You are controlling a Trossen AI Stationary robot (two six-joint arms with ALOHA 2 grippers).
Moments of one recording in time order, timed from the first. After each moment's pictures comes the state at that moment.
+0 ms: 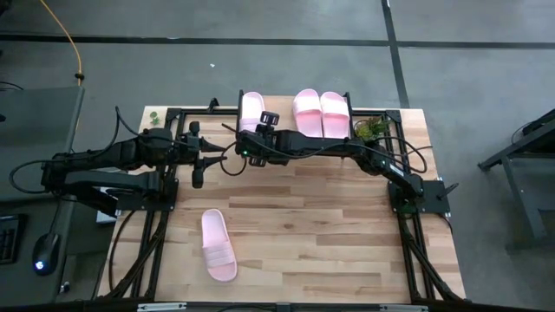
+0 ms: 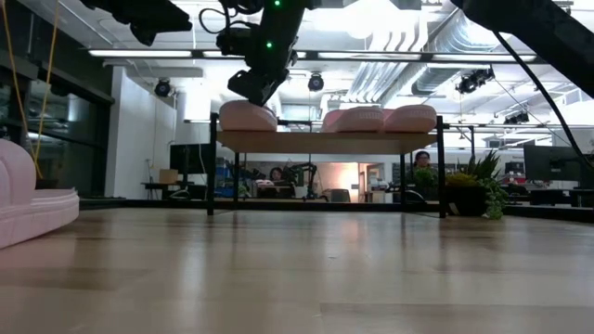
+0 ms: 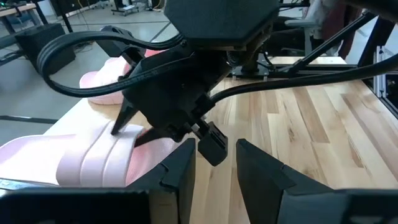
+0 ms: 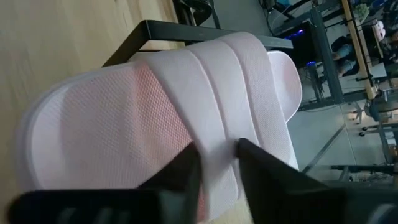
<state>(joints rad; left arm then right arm) 0.26 0.64 0.69 -0.35 -0.06 0.07 -0.08 2.33 2.31 -0.94 0.76 -0.18</state>
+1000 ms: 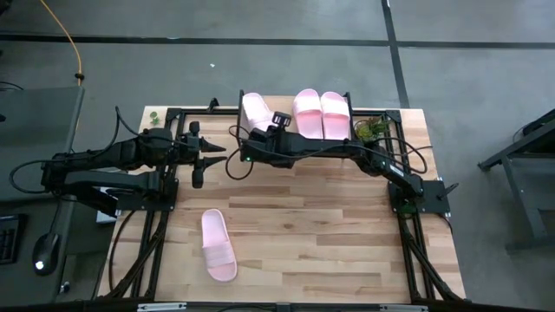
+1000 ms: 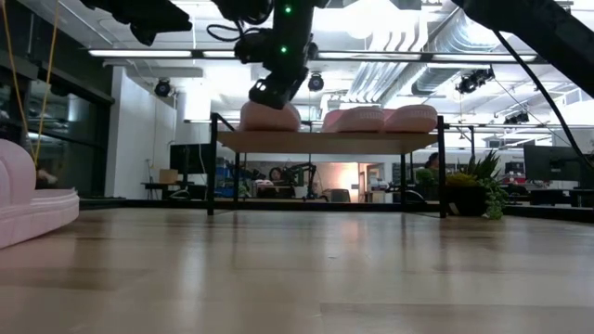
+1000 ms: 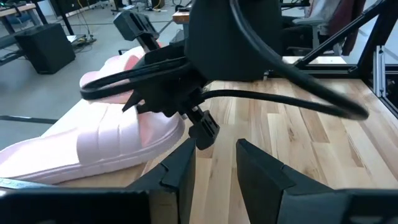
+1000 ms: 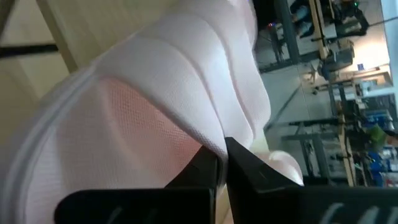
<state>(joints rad) 0.26 0.64 0.69 -0.35 -0.06 0.07 -0.07 2.33 2.31 -1.17 0.95 0.02</state>
